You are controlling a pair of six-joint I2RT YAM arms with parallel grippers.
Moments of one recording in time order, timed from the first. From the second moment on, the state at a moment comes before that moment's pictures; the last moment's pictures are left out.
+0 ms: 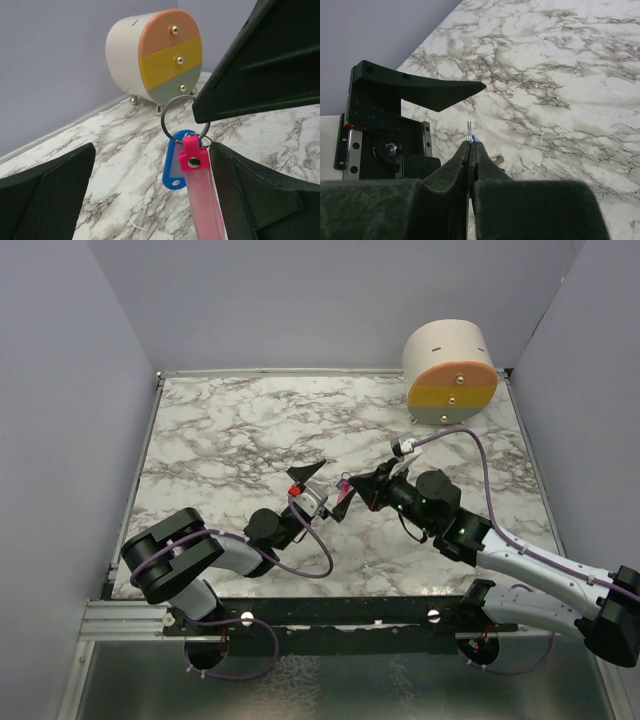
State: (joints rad) left arm -0.92 1.55 0.33 1.51 -0.10 0.18; right arm 0.89 0.99 0.66 0.20 0.14 0.35
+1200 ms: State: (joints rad) left arm -0.90 1.51 0.34 1.51 -0.23 0.23; right arm 0.89 0.94 0.67 0.08 0.14 0.36
